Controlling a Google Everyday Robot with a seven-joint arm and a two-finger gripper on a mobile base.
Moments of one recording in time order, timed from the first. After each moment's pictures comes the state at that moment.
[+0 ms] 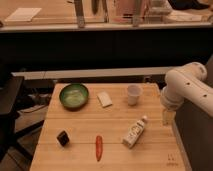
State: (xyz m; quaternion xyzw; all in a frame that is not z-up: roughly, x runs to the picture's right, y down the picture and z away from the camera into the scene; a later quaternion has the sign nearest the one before) arm 0.284 0.107 0.684 -0.28 0.02 0.02 0.96
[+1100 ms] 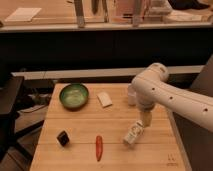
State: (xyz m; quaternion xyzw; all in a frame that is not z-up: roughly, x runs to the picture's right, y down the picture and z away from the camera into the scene) arm 0.164 0.112 0.683 -0.28 0.01 -0.10 0.96
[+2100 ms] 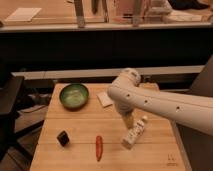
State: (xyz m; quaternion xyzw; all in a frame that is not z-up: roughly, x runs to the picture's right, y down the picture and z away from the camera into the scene) arm 0.077 0.128 0.695 -0.27 -0.02 -0.19 0.94
